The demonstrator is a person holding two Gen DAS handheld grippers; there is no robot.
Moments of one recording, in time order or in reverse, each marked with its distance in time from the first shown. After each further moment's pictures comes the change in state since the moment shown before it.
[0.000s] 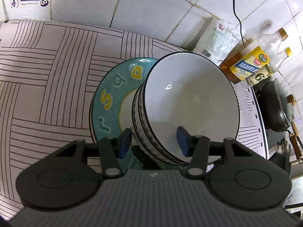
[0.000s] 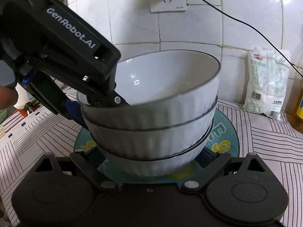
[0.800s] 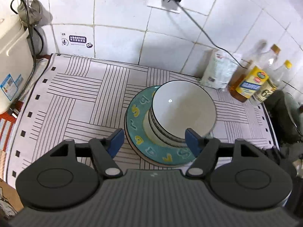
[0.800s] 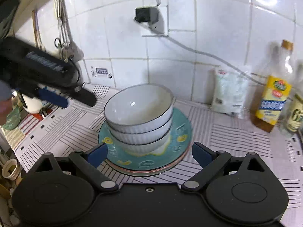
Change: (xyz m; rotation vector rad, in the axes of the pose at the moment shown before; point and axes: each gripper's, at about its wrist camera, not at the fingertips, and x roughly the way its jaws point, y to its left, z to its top) left arm -0.116 -0.050 -0.040 0.018 -0.217 0.238; right arm -0.134 -0.002 0.042 0.048 0.073 -0.054
